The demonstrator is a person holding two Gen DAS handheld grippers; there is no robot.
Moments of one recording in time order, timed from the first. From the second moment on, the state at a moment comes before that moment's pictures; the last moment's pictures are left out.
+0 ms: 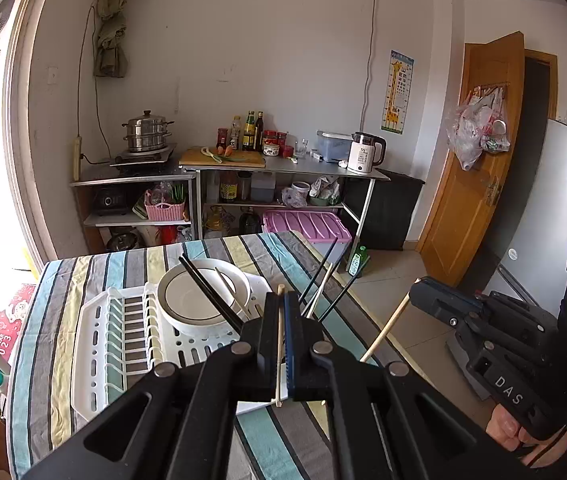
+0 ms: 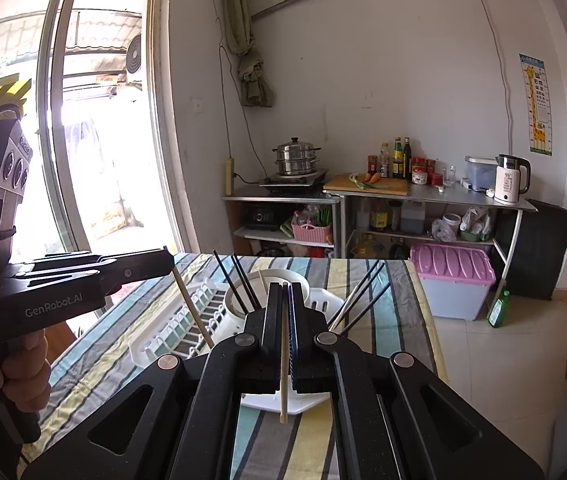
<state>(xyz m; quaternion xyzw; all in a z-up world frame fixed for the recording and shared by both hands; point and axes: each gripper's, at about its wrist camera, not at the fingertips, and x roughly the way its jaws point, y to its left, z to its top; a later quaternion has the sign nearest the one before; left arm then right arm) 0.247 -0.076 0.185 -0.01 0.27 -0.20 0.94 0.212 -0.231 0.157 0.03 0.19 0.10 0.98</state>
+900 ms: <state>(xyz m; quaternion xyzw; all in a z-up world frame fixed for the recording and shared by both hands) 0.325 -0.086 0.161 -0.03 0.30 -0.21 0.93 0.291 -0.233 0.132 0.06 0.22 0.11 0.97</state>
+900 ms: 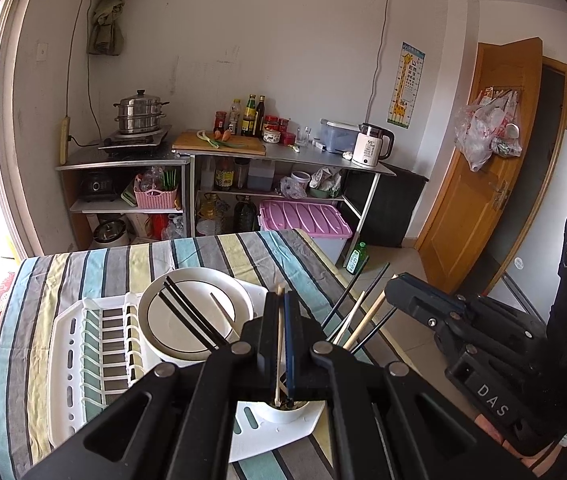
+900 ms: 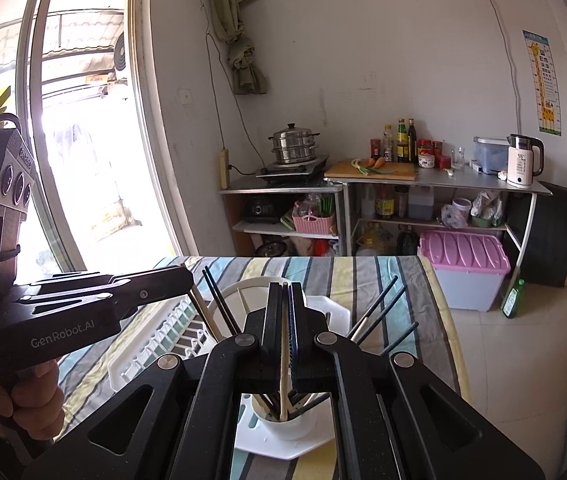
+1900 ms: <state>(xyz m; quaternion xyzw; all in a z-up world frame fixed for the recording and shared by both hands) 0.327 -0.074 0.113 -0.04 0.34 -0.18 0.92 0.292 -0.251 0.100 0.07 0.26 0.11 0.96</state>
